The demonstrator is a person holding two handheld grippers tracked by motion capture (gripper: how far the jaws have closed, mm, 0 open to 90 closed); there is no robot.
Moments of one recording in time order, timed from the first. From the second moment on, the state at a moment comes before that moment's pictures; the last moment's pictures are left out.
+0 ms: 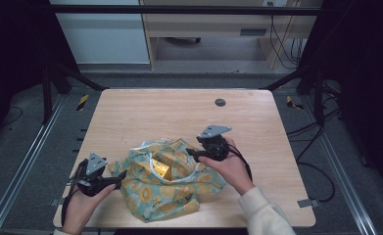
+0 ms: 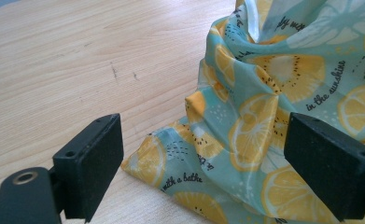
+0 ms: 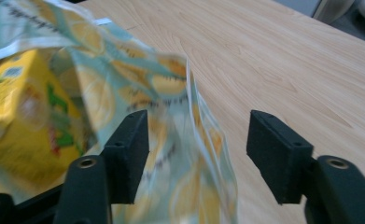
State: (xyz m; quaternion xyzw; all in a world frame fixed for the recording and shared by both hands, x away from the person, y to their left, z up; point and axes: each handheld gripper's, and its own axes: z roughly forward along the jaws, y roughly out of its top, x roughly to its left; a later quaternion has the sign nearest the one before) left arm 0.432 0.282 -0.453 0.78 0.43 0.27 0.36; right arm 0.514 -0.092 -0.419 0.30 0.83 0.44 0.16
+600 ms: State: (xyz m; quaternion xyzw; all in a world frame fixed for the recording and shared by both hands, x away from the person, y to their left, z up) left arm 0.430 0.280 -0.447 0.78 0.42 0.27 0.37; right arm 0.503 -0.050 -0.391 0.25 0.84 0.47 0.14
